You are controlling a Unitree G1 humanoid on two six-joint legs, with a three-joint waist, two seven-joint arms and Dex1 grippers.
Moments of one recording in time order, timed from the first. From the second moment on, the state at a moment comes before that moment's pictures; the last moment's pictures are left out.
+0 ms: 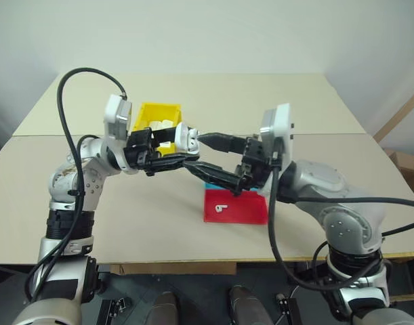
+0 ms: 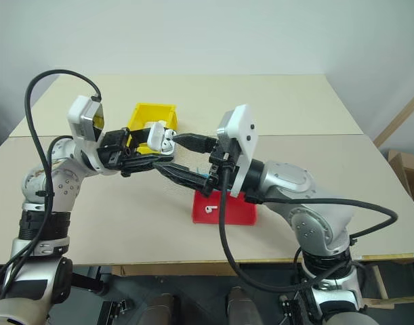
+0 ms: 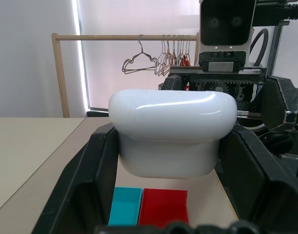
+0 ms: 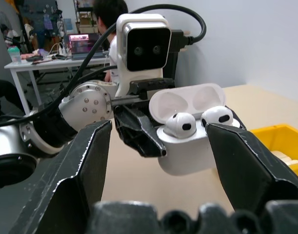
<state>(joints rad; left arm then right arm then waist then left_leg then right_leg) -0.72 0.55 0.10 0.06 -0.71 0.45 -1.35 -0.62 -0.43 0.03 -0.58 0.83 0.81 0.59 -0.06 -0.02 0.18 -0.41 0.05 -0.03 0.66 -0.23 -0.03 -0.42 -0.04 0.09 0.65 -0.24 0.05</state>
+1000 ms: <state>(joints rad) -0.77 0.50 0.01 0.18 -0.62 0.39 -1.42 -1.42 -0.42 0.43 0.40 0.16 0.00 1.47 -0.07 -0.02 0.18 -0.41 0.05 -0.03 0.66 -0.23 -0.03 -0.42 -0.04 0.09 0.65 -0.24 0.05</state>
